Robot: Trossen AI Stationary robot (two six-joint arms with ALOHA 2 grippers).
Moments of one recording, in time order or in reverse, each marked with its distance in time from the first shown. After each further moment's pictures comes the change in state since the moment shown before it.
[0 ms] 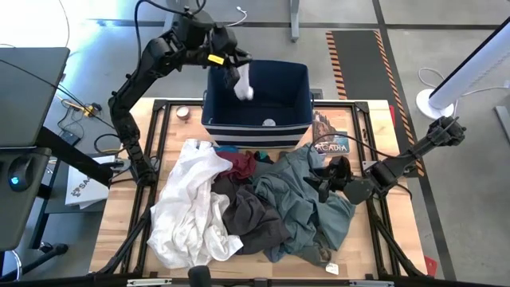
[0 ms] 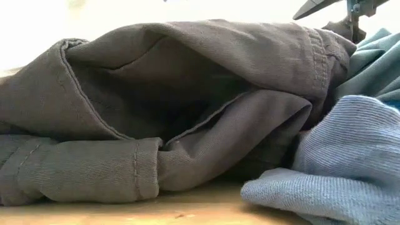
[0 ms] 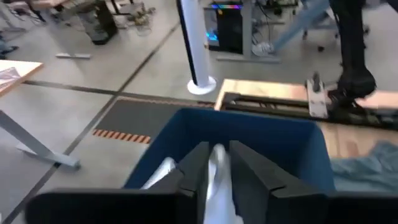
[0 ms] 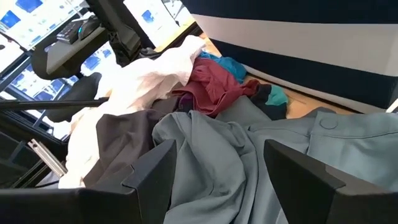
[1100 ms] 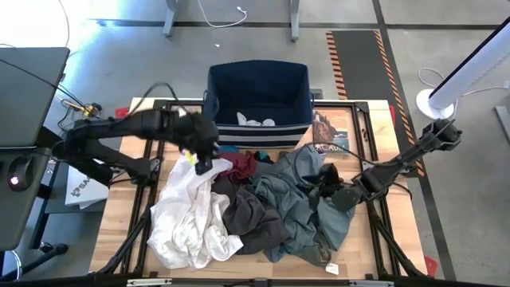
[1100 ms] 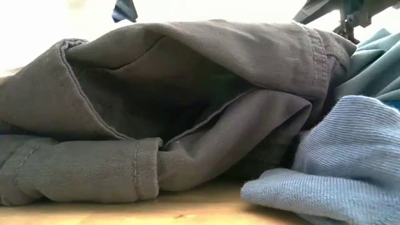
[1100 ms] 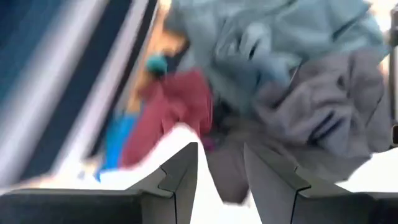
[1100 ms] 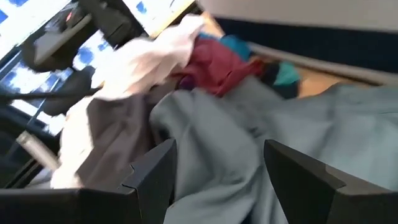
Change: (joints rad) left arm -0.529 -0.567 -1.044 -0.045 -0.176 -0.521; right arm -0.002 0.167 0.000 0.131 -0.045 0.049
